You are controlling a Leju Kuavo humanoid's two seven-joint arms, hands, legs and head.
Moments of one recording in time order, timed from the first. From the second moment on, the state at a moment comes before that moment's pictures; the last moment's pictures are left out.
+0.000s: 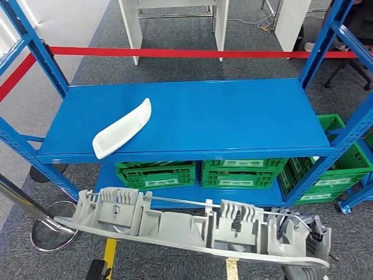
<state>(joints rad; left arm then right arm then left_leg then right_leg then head) -0.05 -0.09 0.32 -0.23 -0.30 0.14 -0.43 0.35 -0.03 0.24 -1.90 -0.27 0.35 -0.69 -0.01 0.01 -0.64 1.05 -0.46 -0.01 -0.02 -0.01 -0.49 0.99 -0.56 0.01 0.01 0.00</state>
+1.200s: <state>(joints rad) -0.01 -0.12 0.39 -0.22 -0.26 0.16 -0.48 0.28 0.01 0.22 -1.78 -0.22 0.32 -0.65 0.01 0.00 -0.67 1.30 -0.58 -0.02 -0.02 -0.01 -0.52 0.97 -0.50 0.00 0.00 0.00</state>
